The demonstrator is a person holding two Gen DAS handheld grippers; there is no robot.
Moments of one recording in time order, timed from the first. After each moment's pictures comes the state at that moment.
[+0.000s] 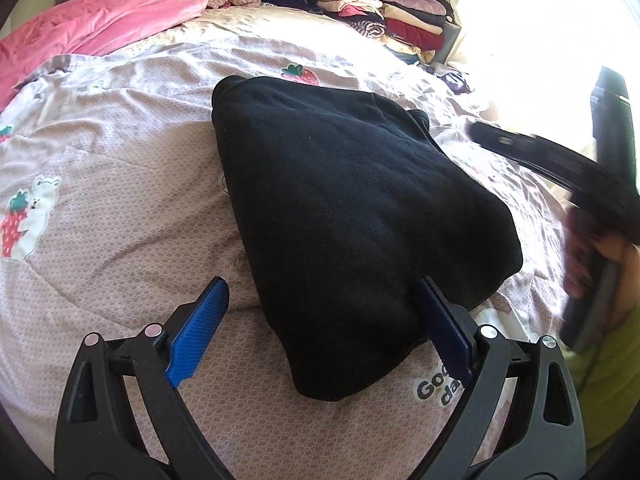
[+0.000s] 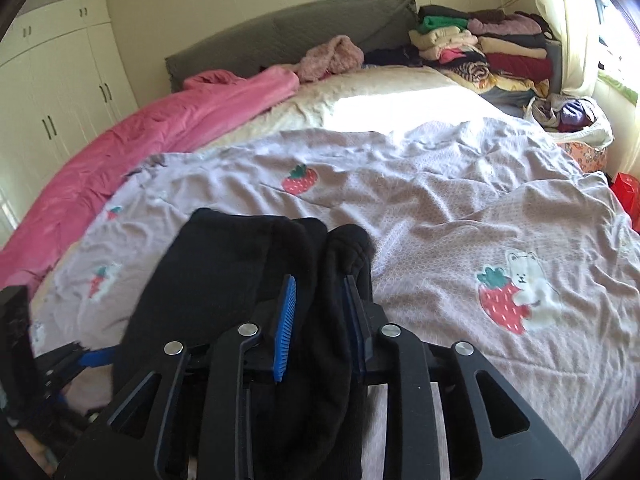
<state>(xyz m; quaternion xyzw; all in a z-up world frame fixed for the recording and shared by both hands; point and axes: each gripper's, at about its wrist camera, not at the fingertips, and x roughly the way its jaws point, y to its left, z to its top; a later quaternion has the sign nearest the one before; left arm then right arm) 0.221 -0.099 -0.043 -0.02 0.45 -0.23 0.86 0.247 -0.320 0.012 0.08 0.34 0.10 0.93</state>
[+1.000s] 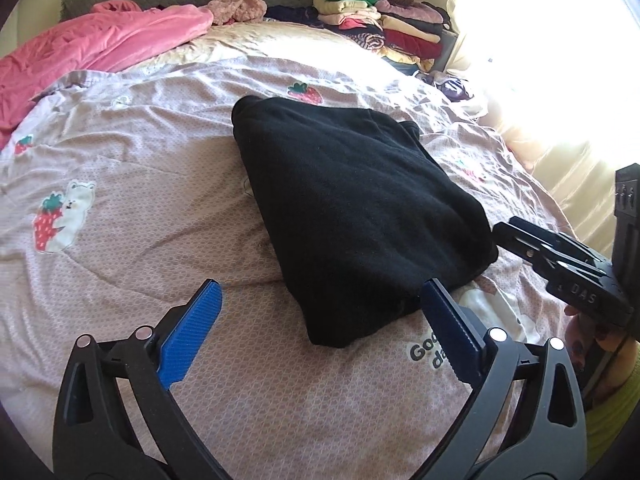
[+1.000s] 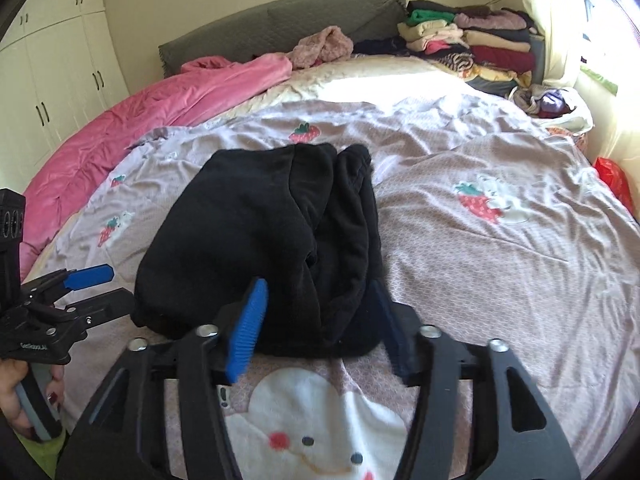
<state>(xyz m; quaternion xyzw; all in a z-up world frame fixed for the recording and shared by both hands) 0.191 -0.080 -0.019 -0.01 0.42 -0.22 0.88 0.153 -0.298 -0.008 0.06 0.36 0.06 0.93</state>
